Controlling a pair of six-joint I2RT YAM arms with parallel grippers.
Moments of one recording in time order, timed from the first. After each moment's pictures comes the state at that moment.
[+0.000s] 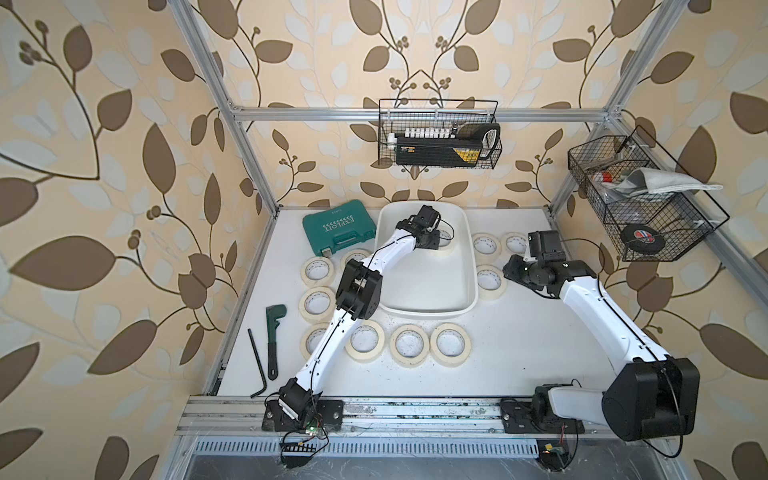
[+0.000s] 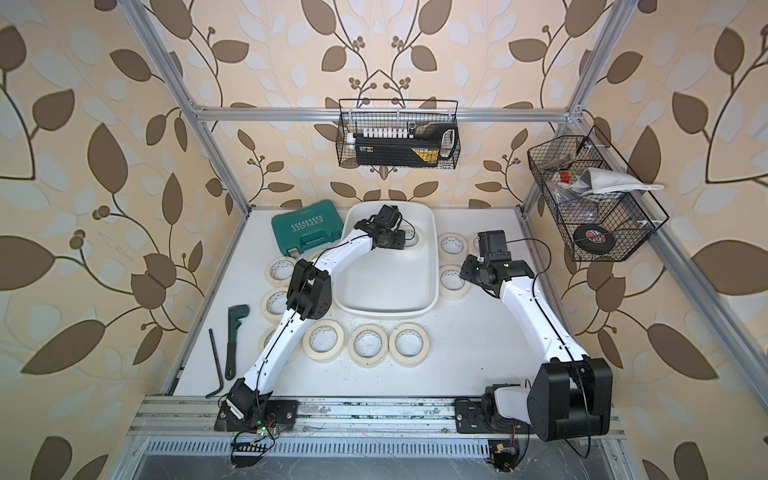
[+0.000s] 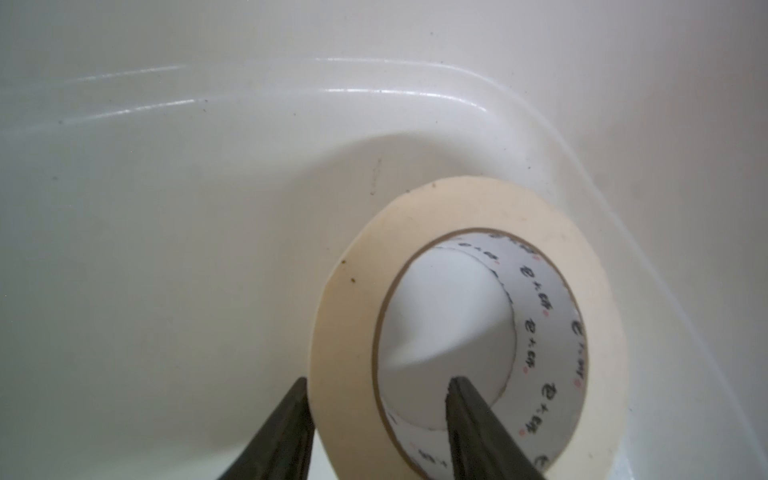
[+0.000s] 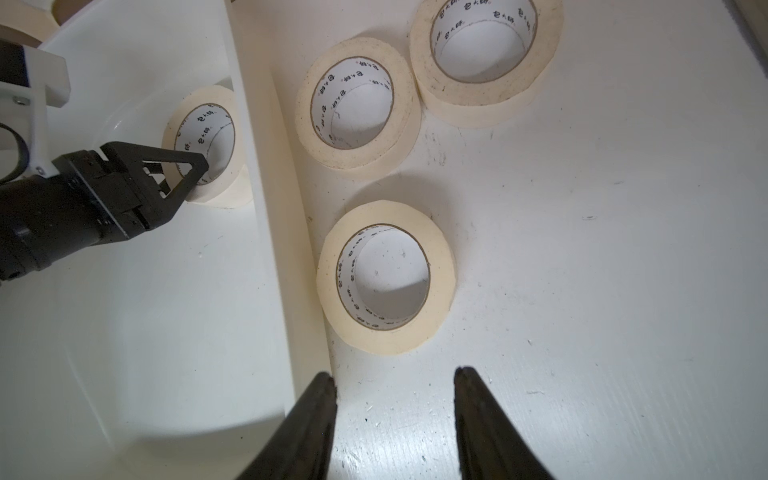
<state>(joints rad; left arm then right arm) -0.62 2.69 2.52 -0.70 -0.01 -0.39 0.06 1.30 1.05 -0.69 0.03 0.50</state>
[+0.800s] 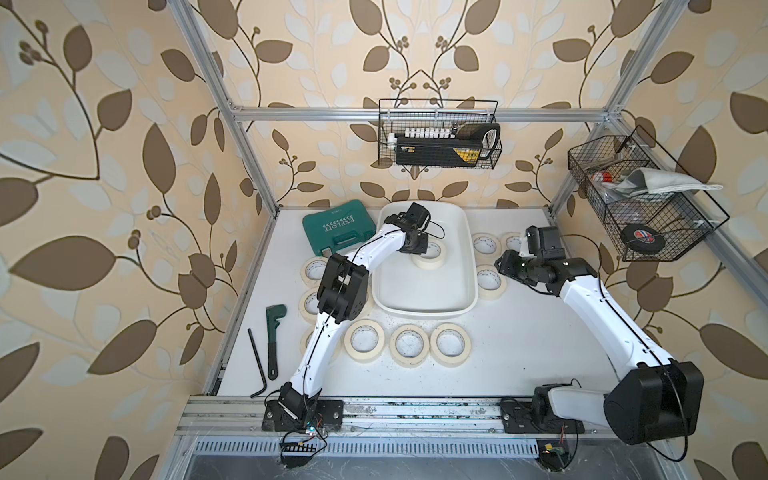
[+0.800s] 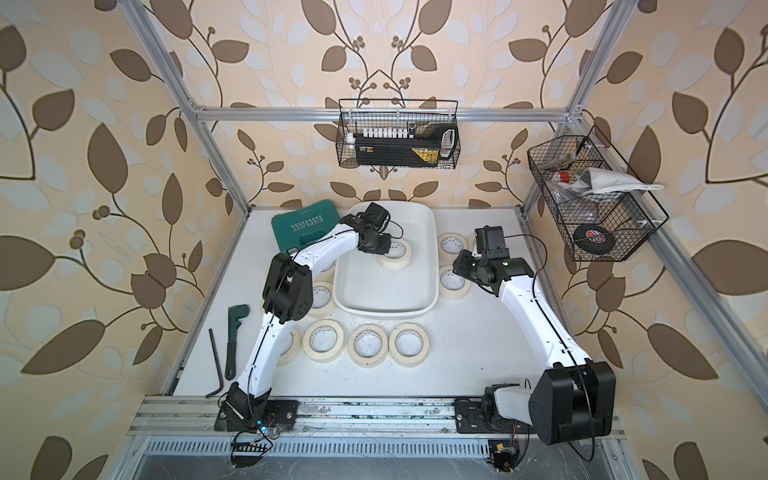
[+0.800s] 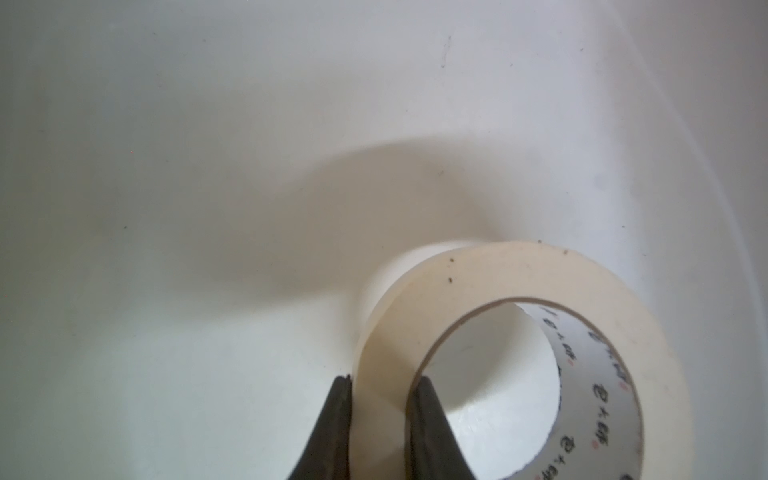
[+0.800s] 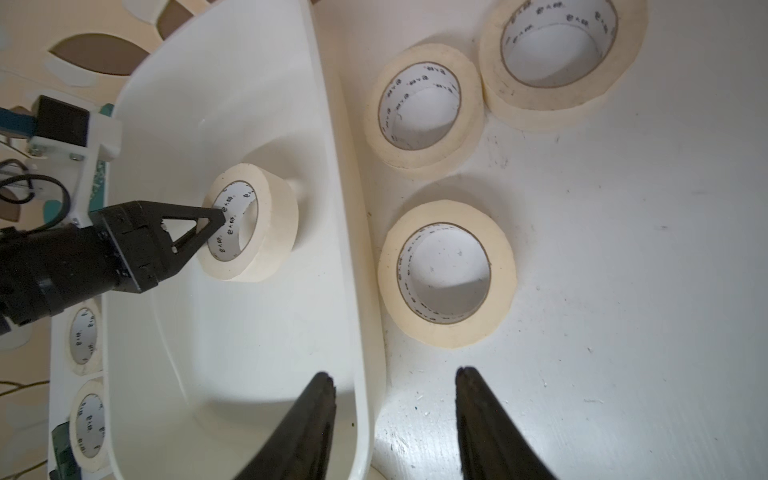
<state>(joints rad) -0.60 2.37 2.16 -0.82 -0.01 -0.36 0.12 1.29 1.12 -0.68 -0.06 0.54</state>
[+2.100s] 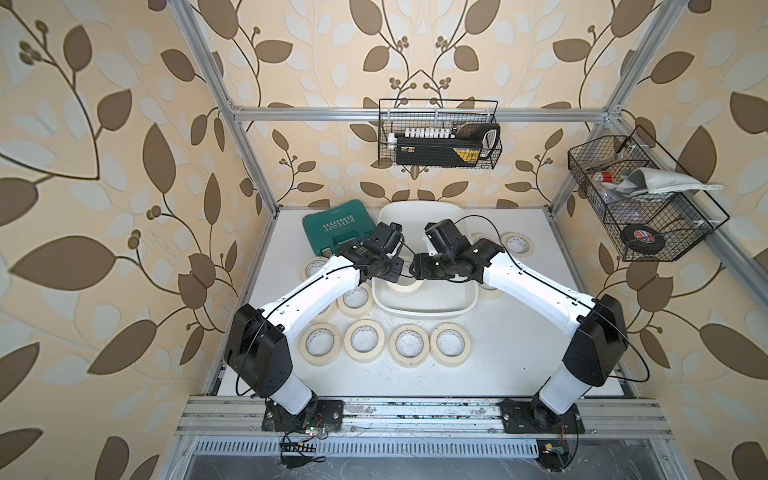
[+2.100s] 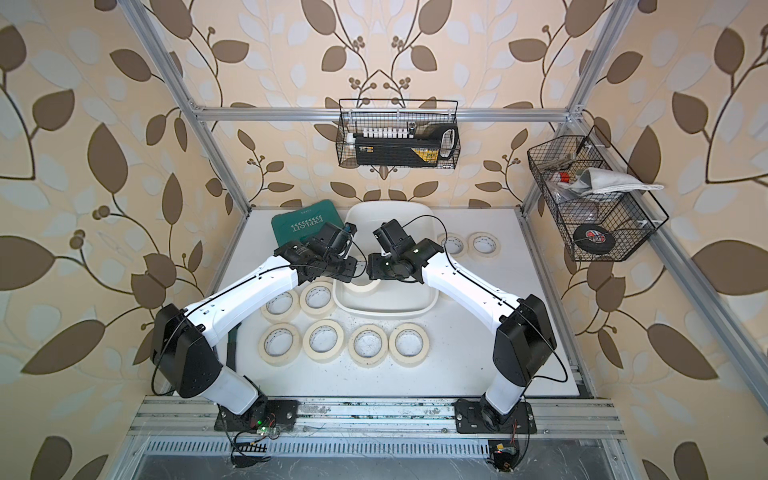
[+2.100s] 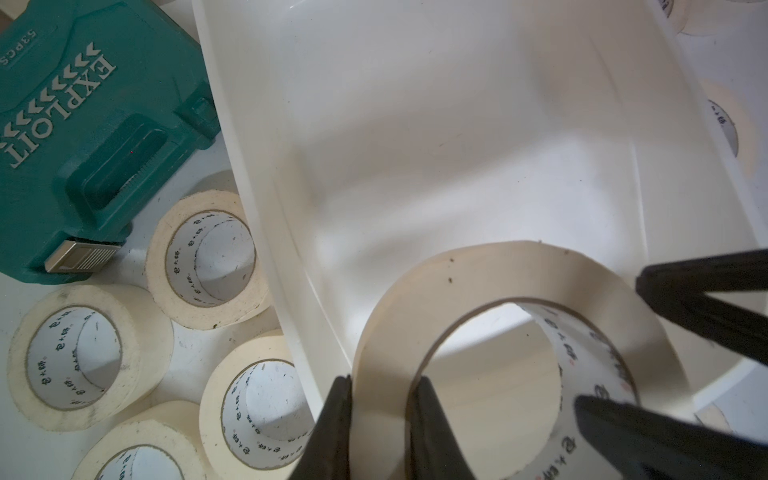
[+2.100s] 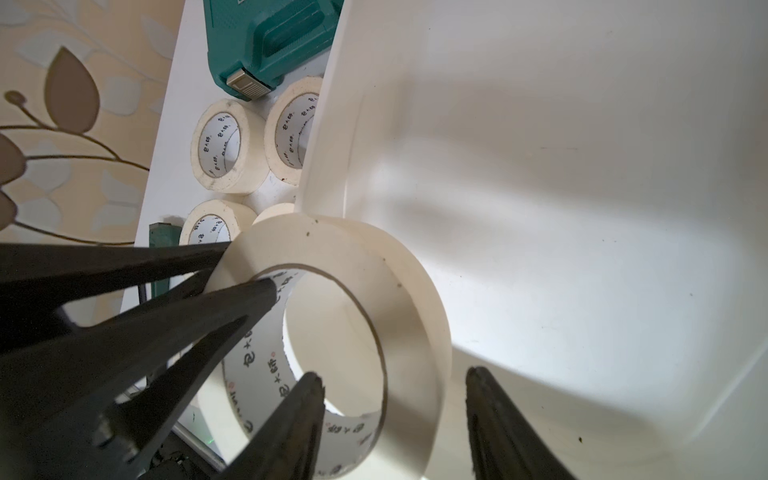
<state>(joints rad) -0.67 1.57 1.37 -0.76 -0.13 -0.20 0.69 1.70 1.51 -0.72 -0.02 0.60</state>
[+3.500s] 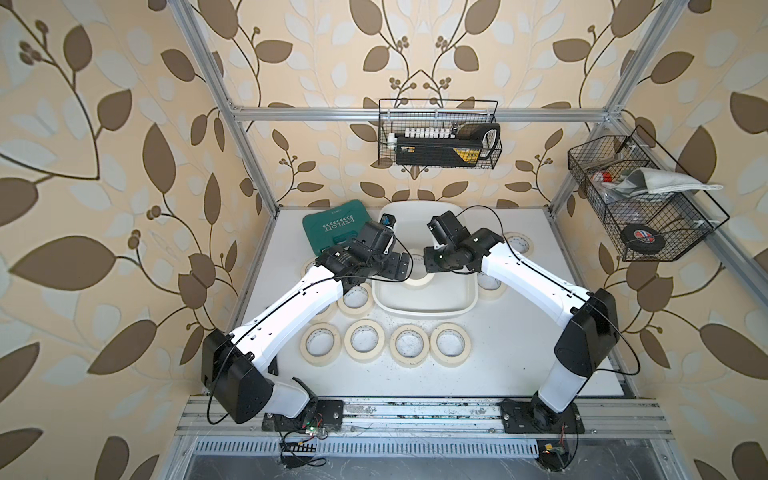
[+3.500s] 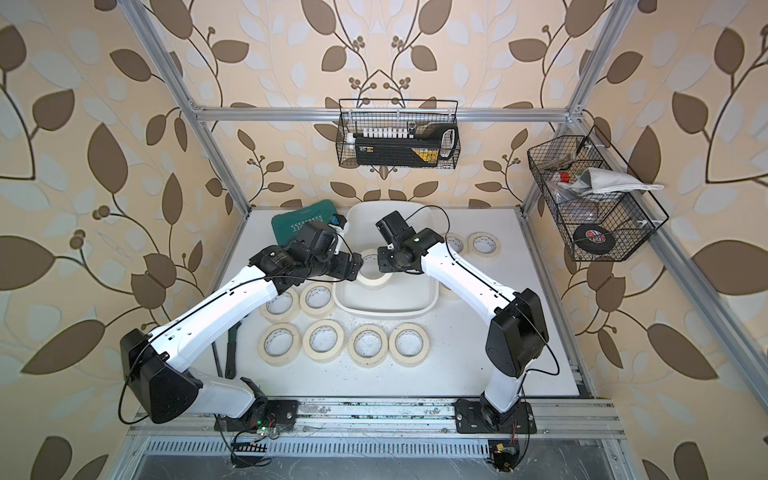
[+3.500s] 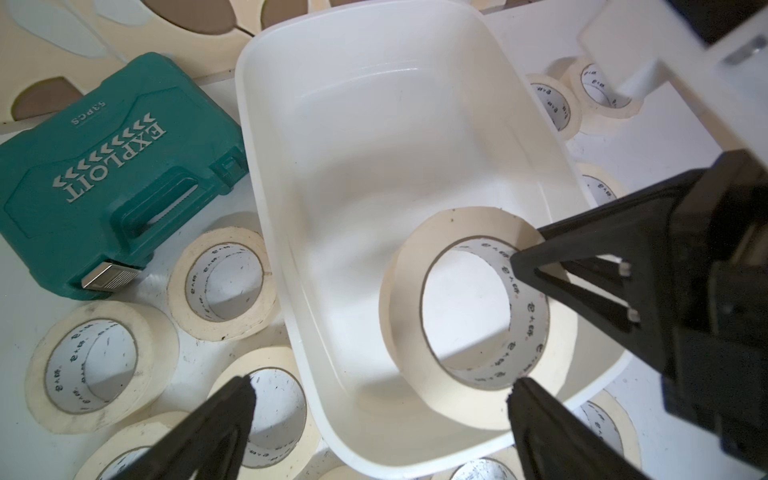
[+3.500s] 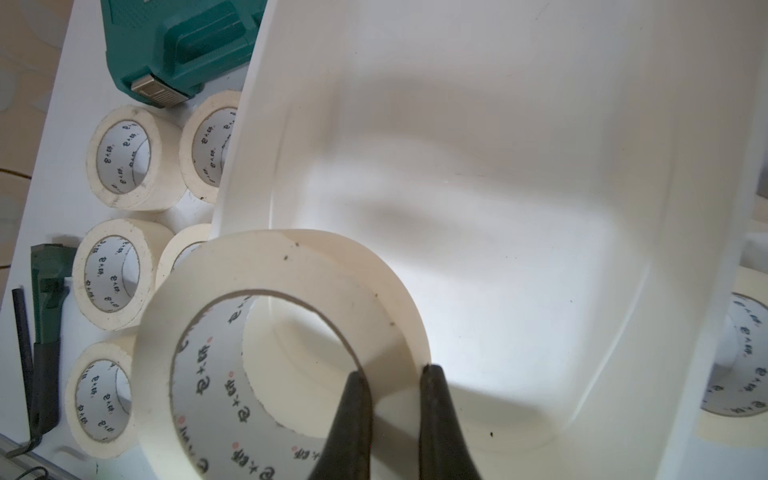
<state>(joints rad) -0.68 1.40 1.35 -0.72 -0.14 -0.26 0.62 1.74 1.61 -0.86 0.10 0.50</state>
